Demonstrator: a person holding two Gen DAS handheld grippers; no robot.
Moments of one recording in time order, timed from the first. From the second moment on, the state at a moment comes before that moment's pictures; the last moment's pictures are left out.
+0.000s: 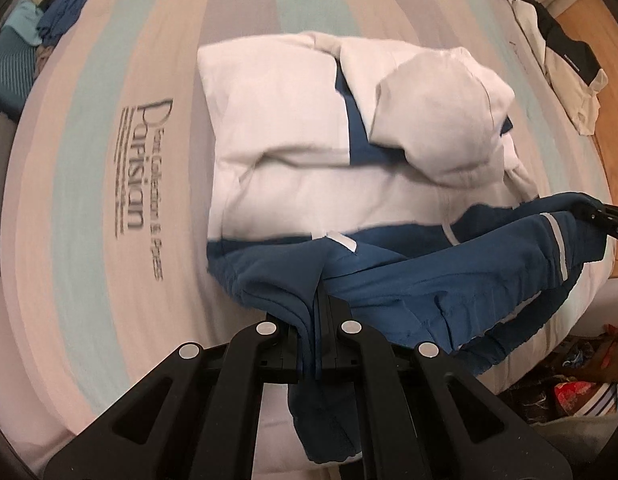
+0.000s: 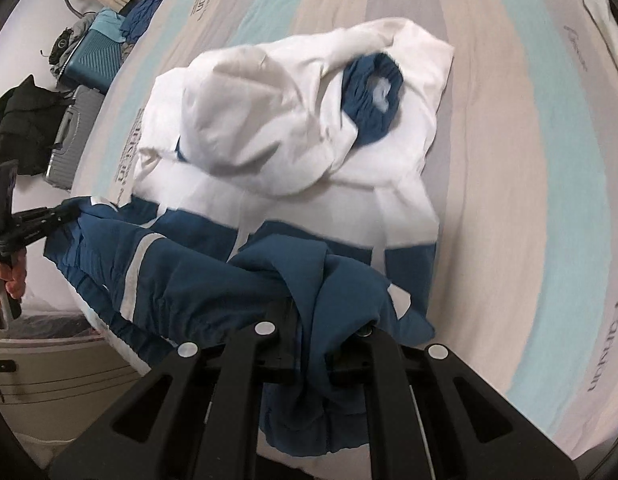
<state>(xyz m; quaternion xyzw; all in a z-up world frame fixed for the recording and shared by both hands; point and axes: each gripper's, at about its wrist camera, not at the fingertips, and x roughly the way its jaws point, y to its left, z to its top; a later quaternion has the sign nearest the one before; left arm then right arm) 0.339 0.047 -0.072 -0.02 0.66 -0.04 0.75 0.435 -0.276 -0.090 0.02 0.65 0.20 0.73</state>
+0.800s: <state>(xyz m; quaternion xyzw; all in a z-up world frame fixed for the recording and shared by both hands) 0.453 0.067 -0.002 -0.02 0.61 -0.06 0.79 0.526 -0.252 -0.004 0.00 0.57 0.16 0.80</state>
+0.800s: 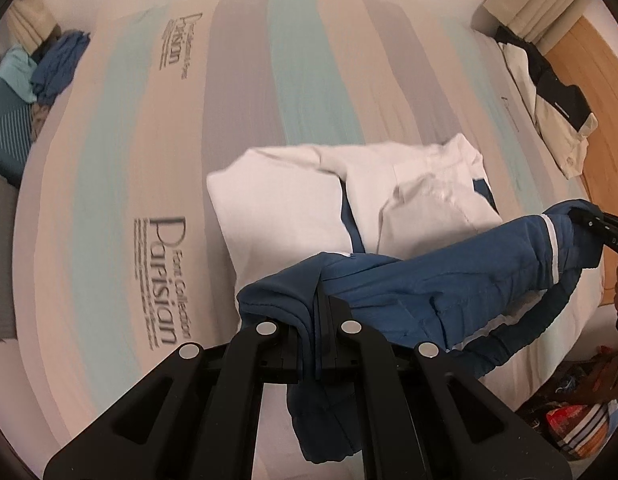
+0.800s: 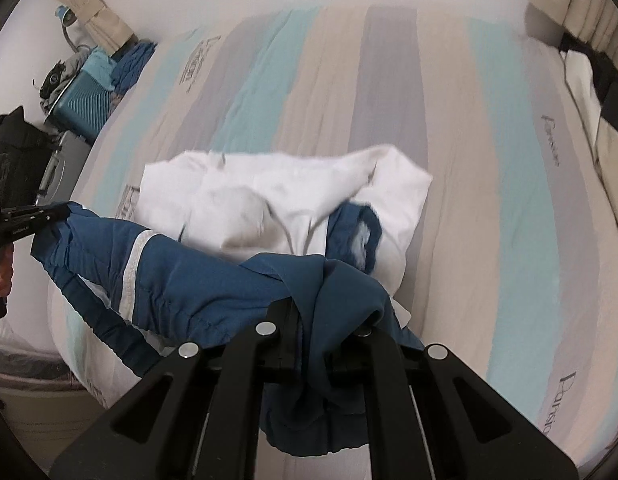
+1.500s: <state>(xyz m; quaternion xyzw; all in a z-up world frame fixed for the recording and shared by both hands) 0.570 0.084 -0.105 -0.02 0.64 -0.04 0.77 0.625 -0.226 -0.108 -0.02 0.60 0.12 0.79</state>
